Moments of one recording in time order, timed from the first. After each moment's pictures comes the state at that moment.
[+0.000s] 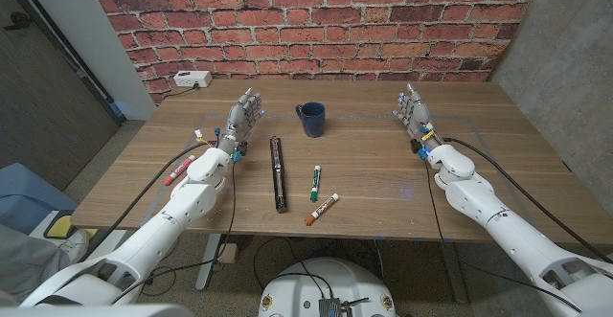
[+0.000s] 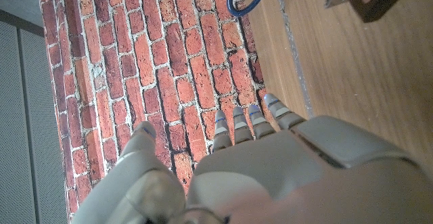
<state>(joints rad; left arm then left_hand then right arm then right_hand) 0.84 0.49 0.37 -1.28 -0.67 -0.32 -0.05 0.11 -0.02 0.51 -0.11 0.17 0.09 -0.07 0.21 0.19 0.05 0.00 0.23 0.21 0.03 -0.02 0.19 0.17 0.02 0.02 0.33 0.17 -0.85 -0.52 -0.37 -1.31 0.65 0.28 0.03 0.16 -0.14 0.19 -0.03 0.23 -0.05 0.03 0.19 0.18 -0.06 0.05 0.20 0.20 -0.12 0.00 0.19 0.27 -0.02 0.08 0.36 0.17</state>
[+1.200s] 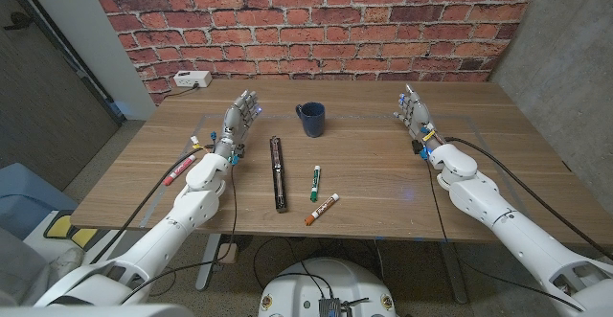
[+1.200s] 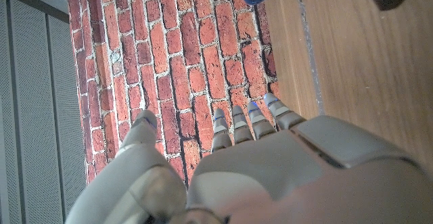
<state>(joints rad) 0.84 0.44 0.34 -1.18 -0.70 -0.45 -0.12 0.20 -0.02 0.54 -0.17 0.17 0.13 -0.07 0.22 0.19 0.09 -0.02 0.24 0.21 0.06 -0.03 0.19 0.17 0.06 0.02 0.31 0.17 -0.87 -0.56 -0.37 -1.39 0.63 0.23 -0.02 0.17 -0.13 0.19 -0.03 0.23 -0.06 0.03 0.19 0.19 -0.06 0.05 0.20 0.20 -0.12 0.00 0.19 0.26 -0.01 0.08 0.35 0.17</state>
